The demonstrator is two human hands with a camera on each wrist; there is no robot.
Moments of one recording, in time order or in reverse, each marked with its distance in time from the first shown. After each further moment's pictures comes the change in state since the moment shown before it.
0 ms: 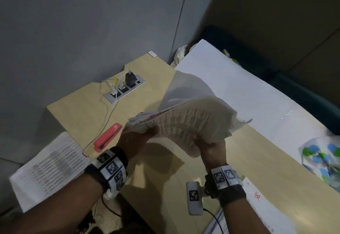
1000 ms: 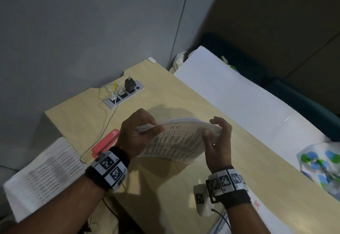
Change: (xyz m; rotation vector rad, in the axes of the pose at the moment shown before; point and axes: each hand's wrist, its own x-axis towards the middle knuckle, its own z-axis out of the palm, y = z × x) left_hand 0.018 0.015 -0.005 0.016 0.151 0.562; right_hand 0.019 -0.015 -0.006 -0.147 0.066 -0.499
